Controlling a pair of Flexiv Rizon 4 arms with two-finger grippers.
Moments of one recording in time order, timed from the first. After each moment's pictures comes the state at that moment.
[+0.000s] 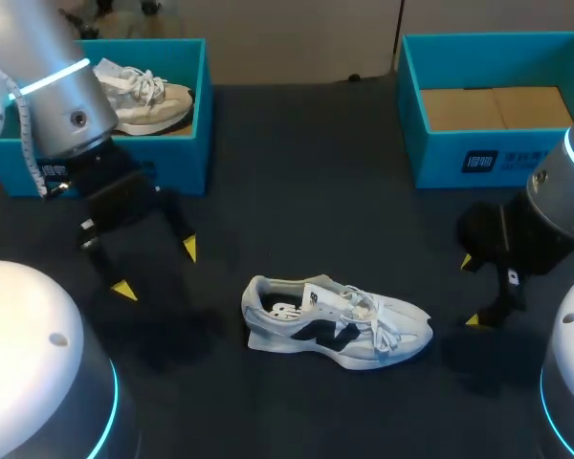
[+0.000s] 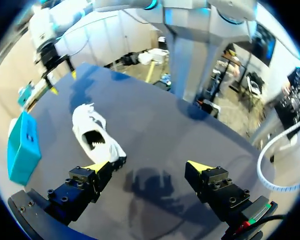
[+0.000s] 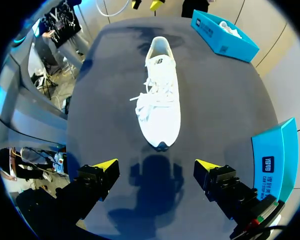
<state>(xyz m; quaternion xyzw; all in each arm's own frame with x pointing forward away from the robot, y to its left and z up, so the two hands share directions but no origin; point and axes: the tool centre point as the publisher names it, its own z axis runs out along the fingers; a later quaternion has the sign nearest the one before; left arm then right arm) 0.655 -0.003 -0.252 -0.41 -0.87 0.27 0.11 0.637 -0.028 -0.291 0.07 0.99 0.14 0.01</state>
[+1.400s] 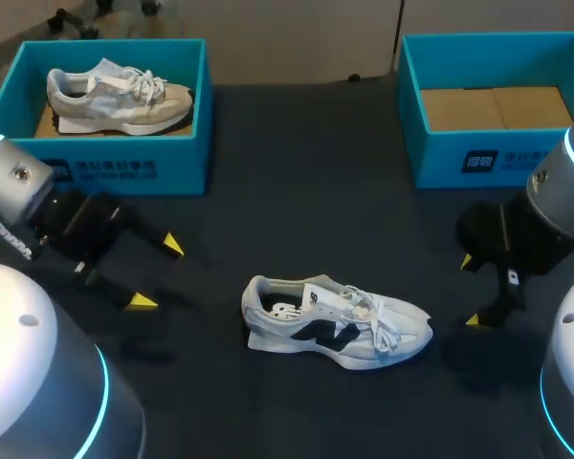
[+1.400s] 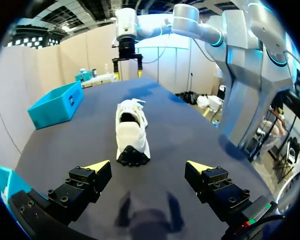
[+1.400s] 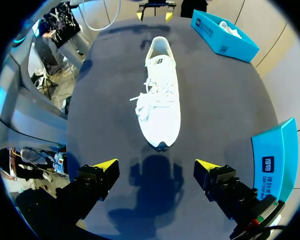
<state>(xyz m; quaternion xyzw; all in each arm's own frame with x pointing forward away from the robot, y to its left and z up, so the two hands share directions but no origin) 0.681 0.005 -0.310 -0.13 -0.88 0.46 0.07 0.637 -0.028 -0.291 0.07 0.99 0.14 0.01</state>
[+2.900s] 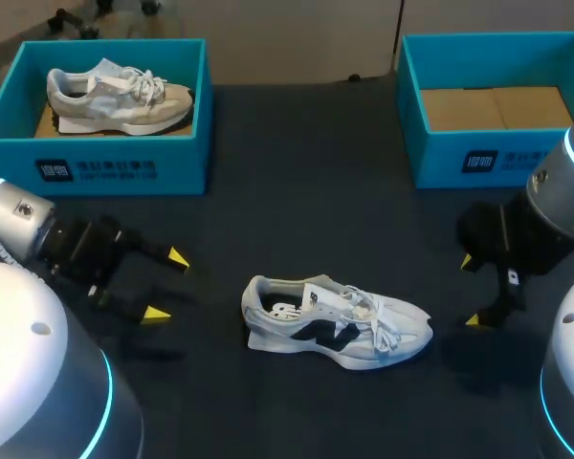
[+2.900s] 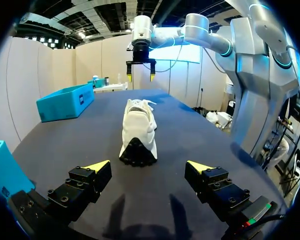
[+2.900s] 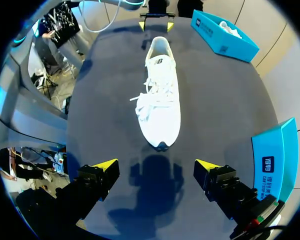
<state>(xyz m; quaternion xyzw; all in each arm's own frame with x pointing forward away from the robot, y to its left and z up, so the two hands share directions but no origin) 0.685 -0.004 -0.350 -0.08 -0.85 0.52 0.06 0.637 -0.028 -0.291 0.07 0.99 0.14 0.01</state>
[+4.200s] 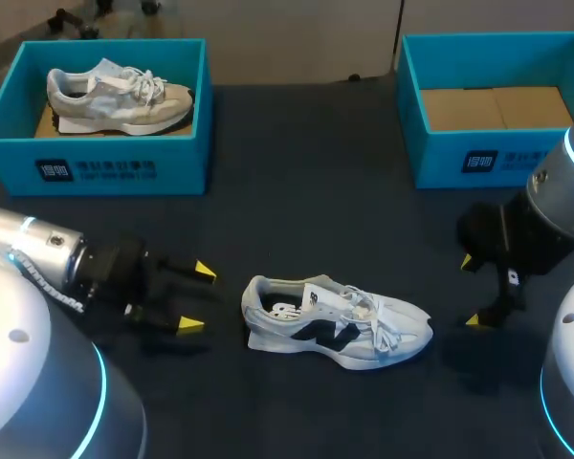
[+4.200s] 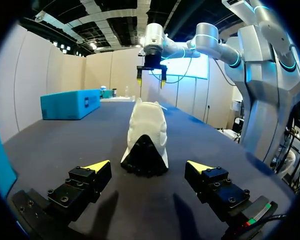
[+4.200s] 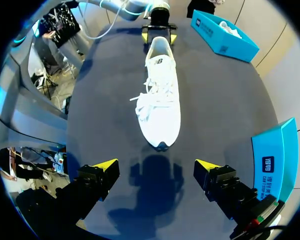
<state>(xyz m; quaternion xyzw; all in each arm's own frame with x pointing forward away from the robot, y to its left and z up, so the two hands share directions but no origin) 0.690 -0.047 -0.389 -0.03 -0.81 0.58 0.07 0.637 -0.028 -0.291 0.07 0.99 0.14 0.01</state>
